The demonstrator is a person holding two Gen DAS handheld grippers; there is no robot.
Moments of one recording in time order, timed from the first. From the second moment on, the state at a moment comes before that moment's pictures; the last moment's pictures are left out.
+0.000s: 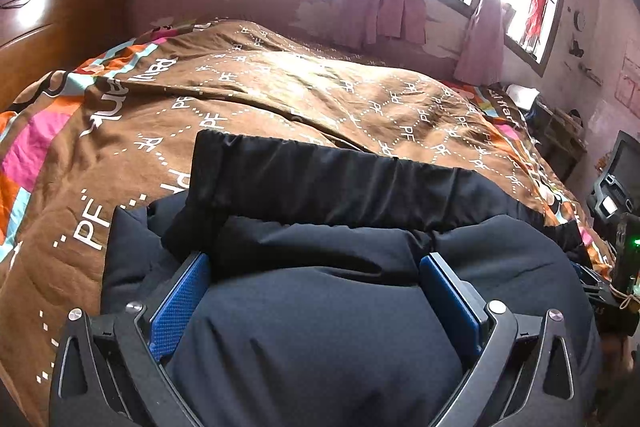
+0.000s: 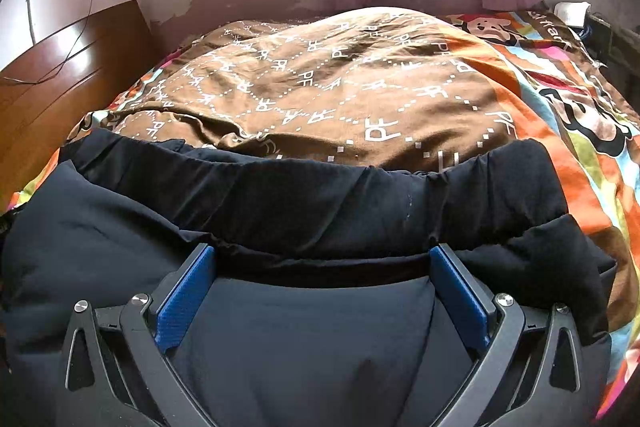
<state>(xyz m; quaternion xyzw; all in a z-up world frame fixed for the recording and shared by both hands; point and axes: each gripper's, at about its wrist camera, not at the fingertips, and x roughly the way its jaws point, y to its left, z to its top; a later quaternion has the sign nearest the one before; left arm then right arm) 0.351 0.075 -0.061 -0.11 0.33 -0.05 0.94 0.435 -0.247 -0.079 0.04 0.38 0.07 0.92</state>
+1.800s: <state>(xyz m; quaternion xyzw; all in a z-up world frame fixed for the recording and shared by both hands) 0.359 0.079 -0.072 -0.11 0.29 -0.05 0.95 0.440 -0.249 -0.083 0.06 0.35 0.08 0.93</state>
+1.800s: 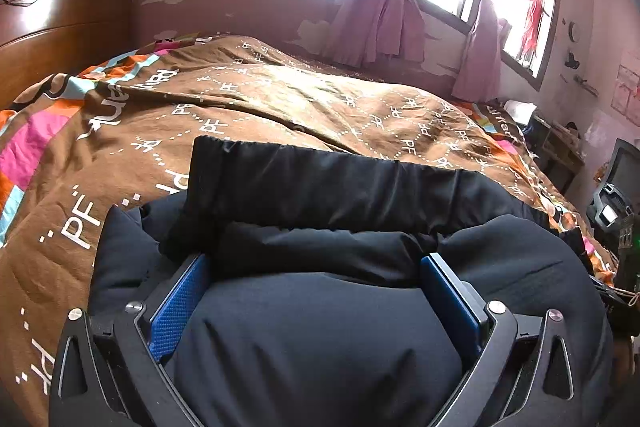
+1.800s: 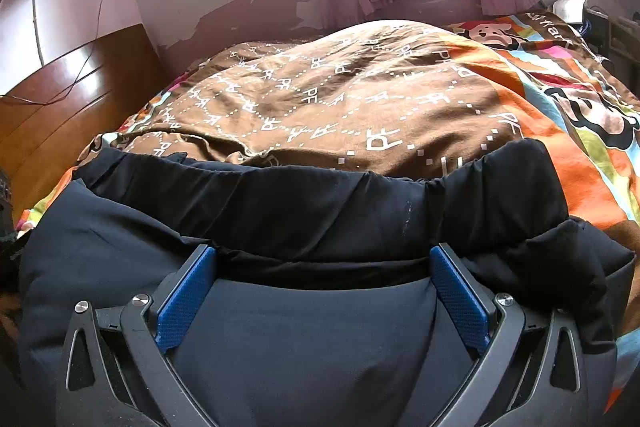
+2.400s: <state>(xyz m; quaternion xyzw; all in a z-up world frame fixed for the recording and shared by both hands) 0.308 0.139 -0.045 -0.11 0.38 -0.04 0.92 0.347 -0.343 -0.053 0.16 0.29 0.04 0.94</state>
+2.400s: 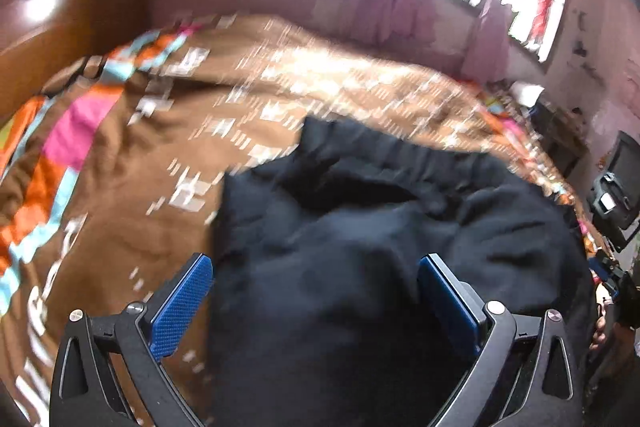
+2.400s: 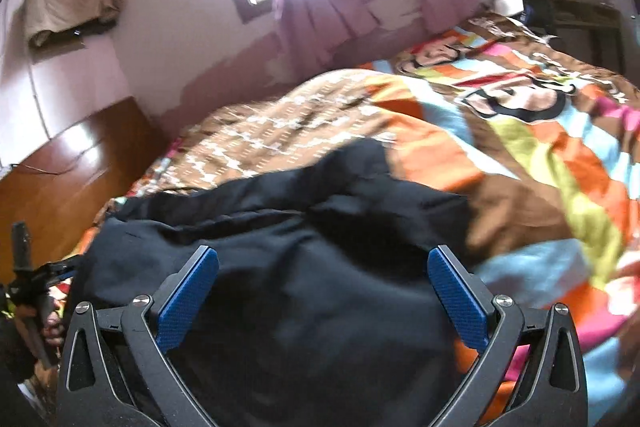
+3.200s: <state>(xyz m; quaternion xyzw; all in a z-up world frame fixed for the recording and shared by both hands) 0.334 0.161 -0.092 -0.15 0.42 -0.13 0.88 0.367 -0.387 -0.127 0.22 0.40 0.09 0.88</state>
